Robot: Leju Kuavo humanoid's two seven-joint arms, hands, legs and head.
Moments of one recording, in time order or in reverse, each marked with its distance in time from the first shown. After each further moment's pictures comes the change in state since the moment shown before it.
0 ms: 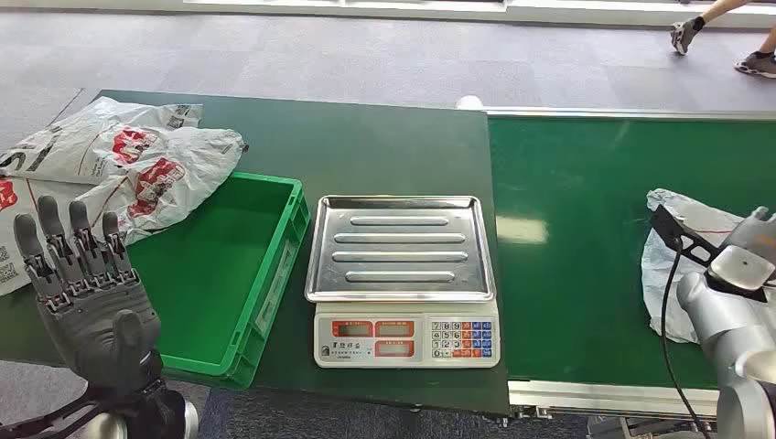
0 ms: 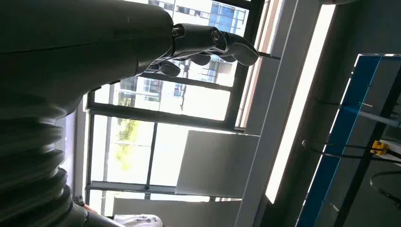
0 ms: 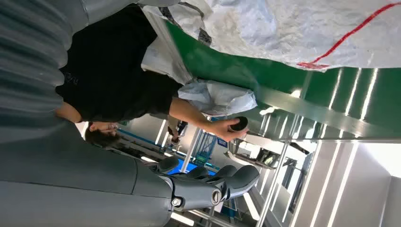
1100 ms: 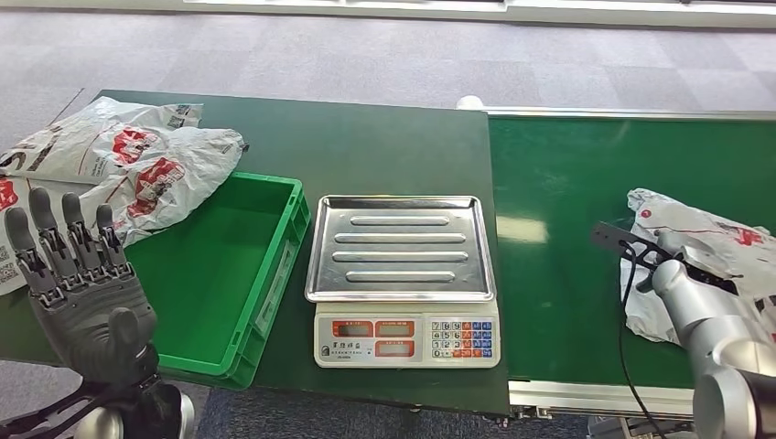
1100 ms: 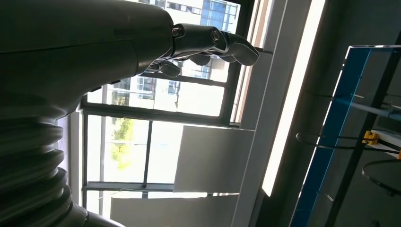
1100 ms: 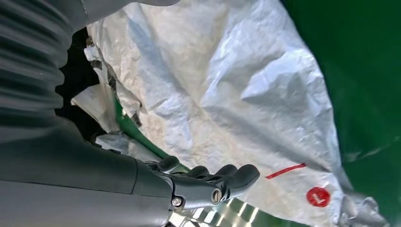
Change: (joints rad) left arm -0.028 0.000 0.018 -0.002 -0.012 -0.032 0.000; right arm -0.030 0.075 -0.046 0.018 -0.121 0.419 -0.310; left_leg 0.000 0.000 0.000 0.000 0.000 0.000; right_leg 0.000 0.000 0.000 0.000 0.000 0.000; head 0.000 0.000
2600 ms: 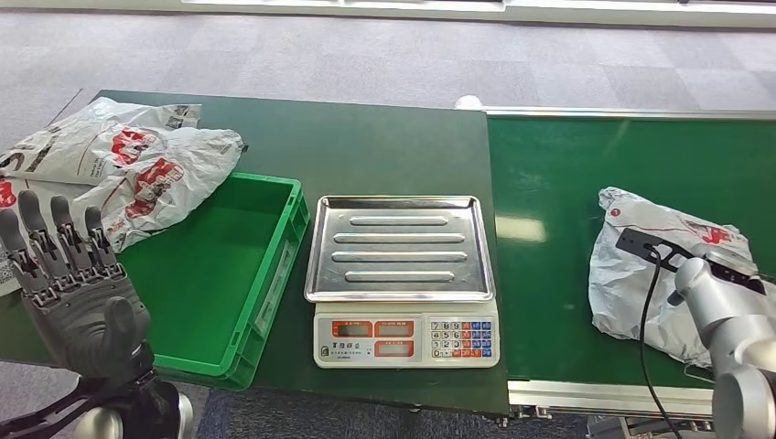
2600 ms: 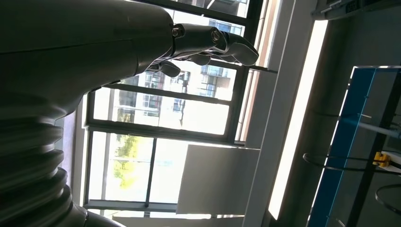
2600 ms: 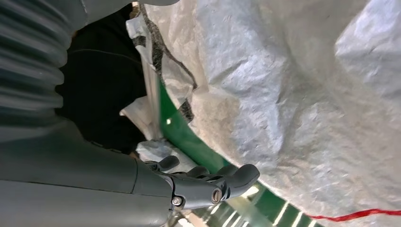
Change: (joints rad) left arm -0.002 -0.001 0.008 0.004 -0.010 0.085 0.000; right arm -0.008 -0.059 -0.009 0.000 0.006 0.123 0.113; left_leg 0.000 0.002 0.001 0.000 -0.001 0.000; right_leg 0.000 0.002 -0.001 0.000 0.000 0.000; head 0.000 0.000
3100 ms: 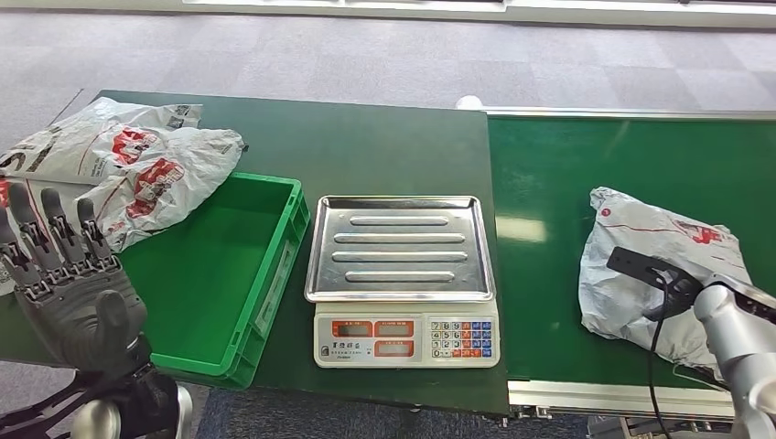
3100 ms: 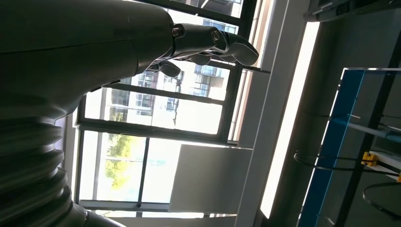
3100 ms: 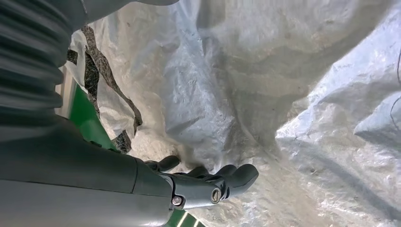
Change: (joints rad) left arm -0.030 0.004 0.000 0.002 0.017 0.004 0.000; right arm 0.183 -0.062 0.030 -0.175 -0.229 0.097 -0.382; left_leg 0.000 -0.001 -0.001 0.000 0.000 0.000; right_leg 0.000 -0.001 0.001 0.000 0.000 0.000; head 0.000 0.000
